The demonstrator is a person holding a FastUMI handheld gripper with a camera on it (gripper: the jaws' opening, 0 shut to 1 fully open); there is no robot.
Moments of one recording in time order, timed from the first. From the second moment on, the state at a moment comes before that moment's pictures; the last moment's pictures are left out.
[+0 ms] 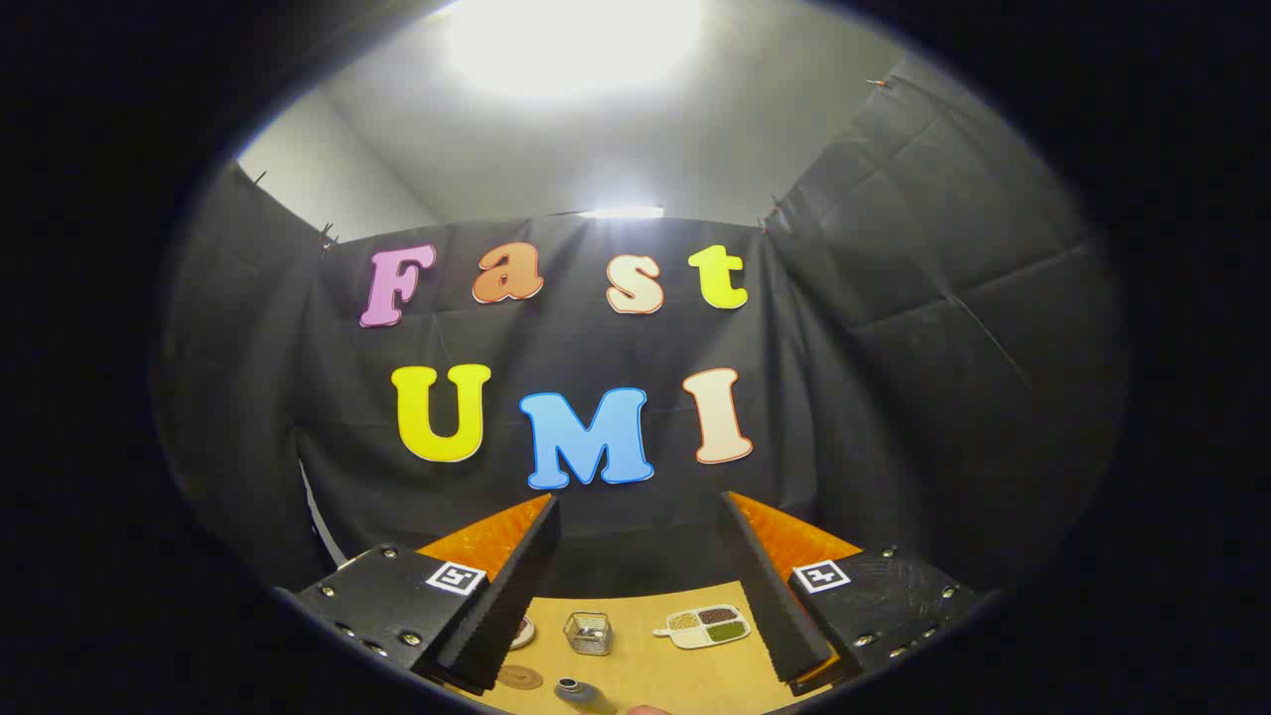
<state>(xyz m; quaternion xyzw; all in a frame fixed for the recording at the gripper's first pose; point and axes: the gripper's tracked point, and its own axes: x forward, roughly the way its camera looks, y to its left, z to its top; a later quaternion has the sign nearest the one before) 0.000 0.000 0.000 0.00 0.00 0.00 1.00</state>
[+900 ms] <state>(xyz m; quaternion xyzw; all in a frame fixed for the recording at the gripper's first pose) -0.004 0.024 -0.041 -0.03 0.04 0.04 1.00</state>
